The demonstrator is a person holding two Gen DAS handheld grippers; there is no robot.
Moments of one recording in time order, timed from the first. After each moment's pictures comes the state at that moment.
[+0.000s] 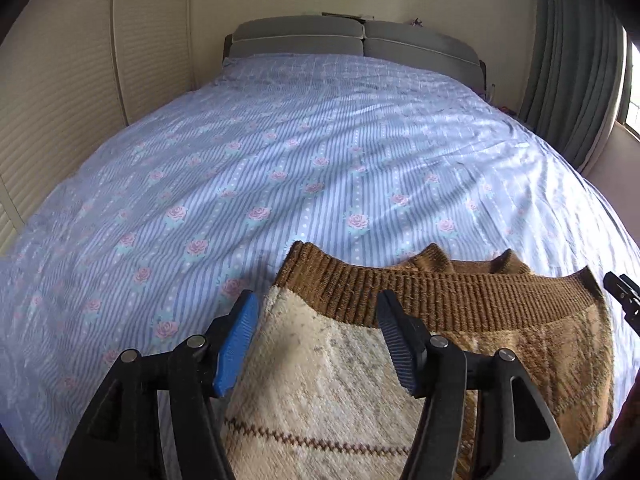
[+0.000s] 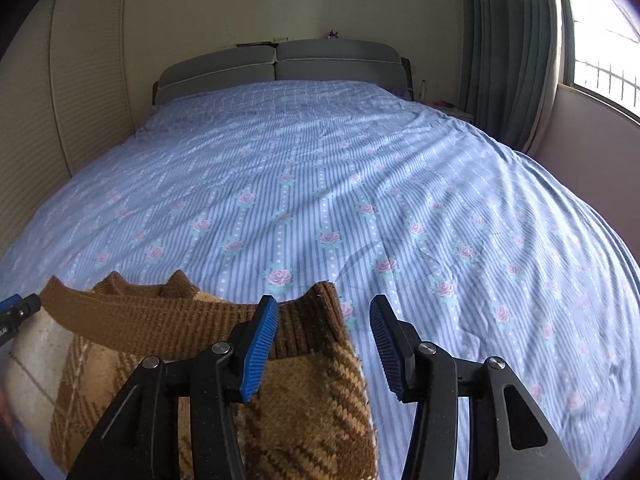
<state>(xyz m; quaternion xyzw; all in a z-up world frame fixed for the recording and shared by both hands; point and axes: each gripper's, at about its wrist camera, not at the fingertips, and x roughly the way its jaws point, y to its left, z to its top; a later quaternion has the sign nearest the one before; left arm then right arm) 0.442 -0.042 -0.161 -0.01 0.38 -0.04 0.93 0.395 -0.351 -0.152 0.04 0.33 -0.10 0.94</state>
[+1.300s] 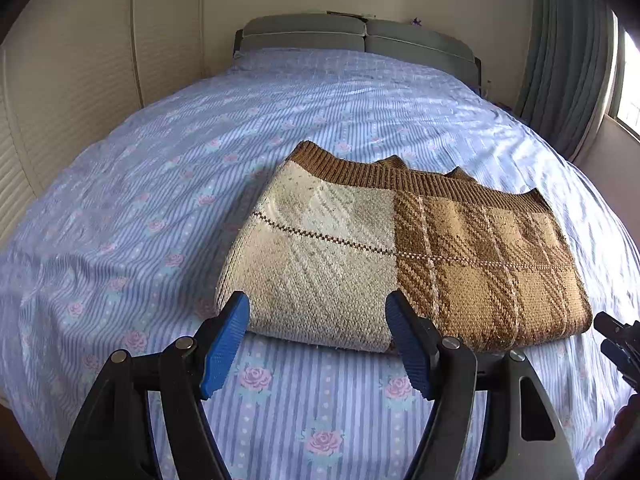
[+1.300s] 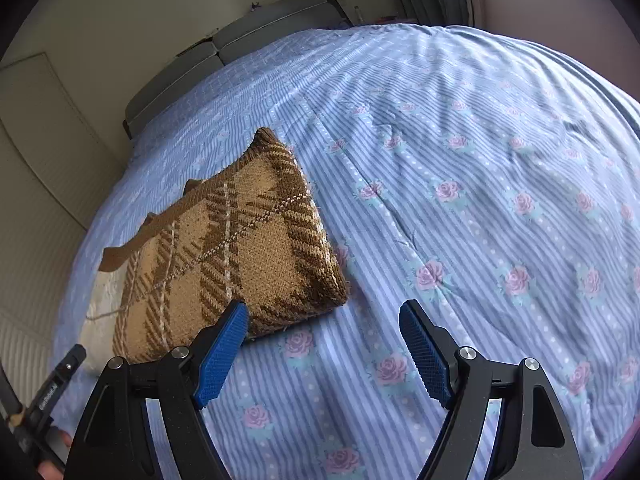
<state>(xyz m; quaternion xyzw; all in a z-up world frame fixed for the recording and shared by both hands) 0.301 -0.040 -0.172 -0.02 0.39 -0.02 0.92 0.221 -0.378 -0.199 0.27 0.38 -0.11 0.88</state>
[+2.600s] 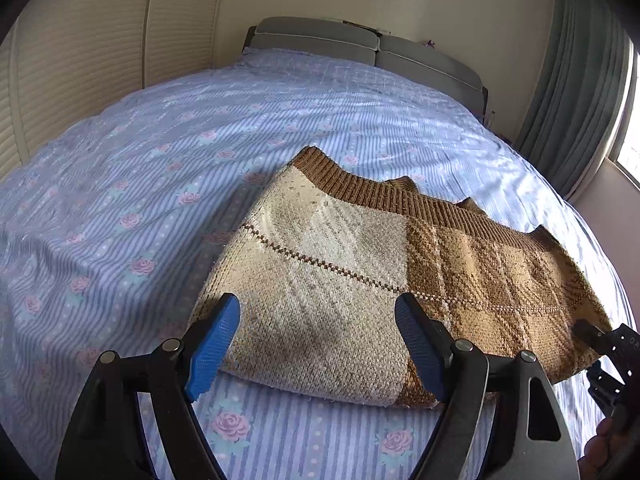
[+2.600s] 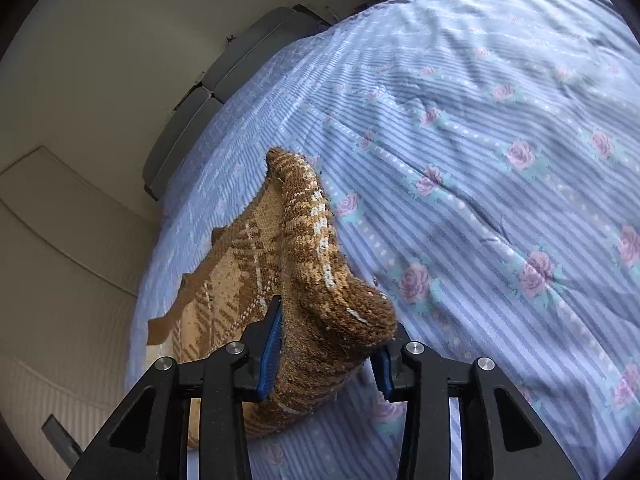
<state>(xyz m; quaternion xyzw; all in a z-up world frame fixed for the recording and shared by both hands) 0.334 -0.027 -0.189 -0.09 0.37 -0.03 0.93 0.263 -0.372 -0.219 0.39 0.31 -0.08 0.86</state>
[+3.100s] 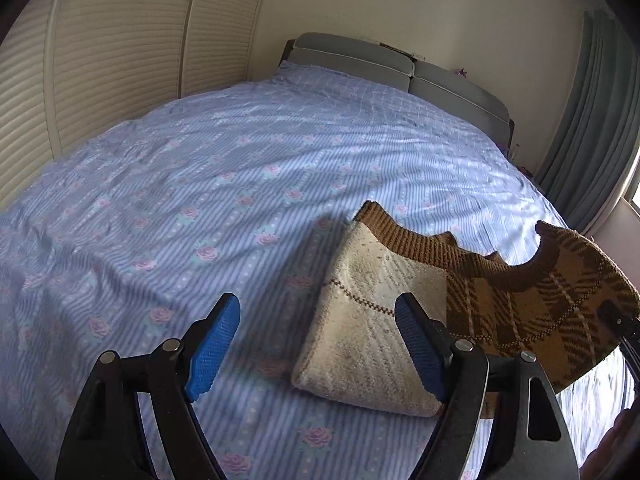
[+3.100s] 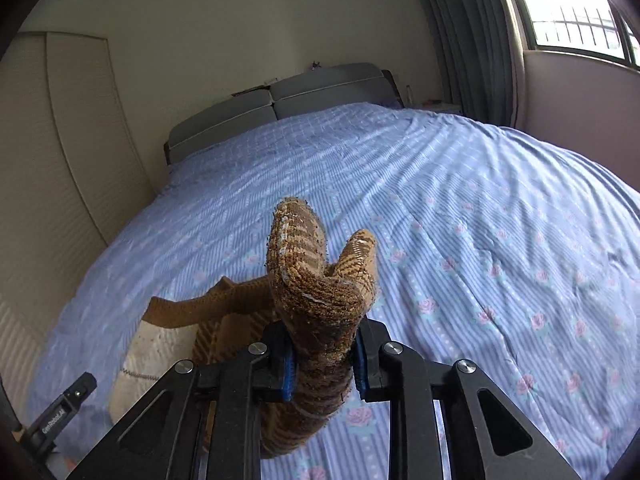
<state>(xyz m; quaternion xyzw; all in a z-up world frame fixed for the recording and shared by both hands) 0.324 0.044 -0.146 -0.12 0.35 0.02 0.93 0.288 -0.268 -0.115 0.14 0.26 -0.10 0.95</state>
